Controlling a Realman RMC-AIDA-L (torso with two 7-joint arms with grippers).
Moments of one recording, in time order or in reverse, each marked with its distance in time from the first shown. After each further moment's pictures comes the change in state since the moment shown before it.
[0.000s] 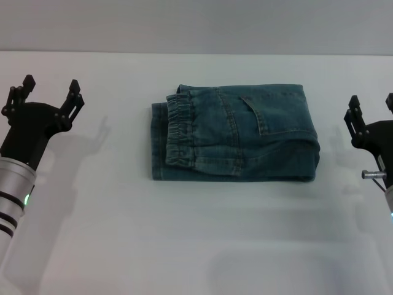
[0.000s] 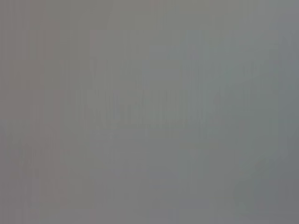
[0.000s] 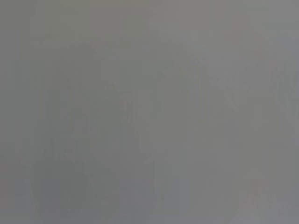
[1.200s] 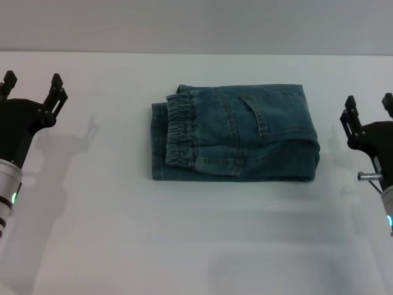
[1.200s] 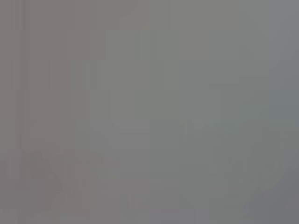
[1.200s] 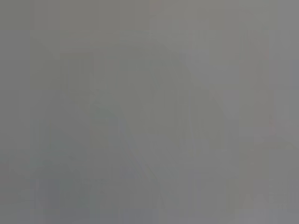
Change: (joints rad) left arm 0.013 0.004 -0.042 0.007 0.004 0.038 -0.010; right arm -0.008 0.005 -0.006 -0.013 -0.006 0.014 -0.004
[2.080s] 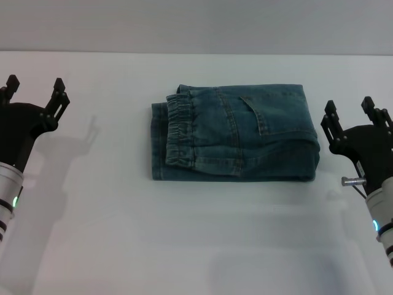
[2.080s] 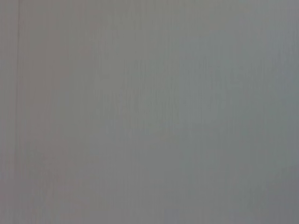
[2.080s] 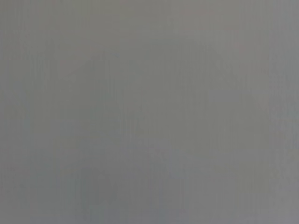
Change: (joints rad) left arm 0.007 -0.002 0.010 0.001 0.004 -0.004 -0.002; right arm 0.002 0.003 -0.055 -0.033 0.003 -0.010 0.005
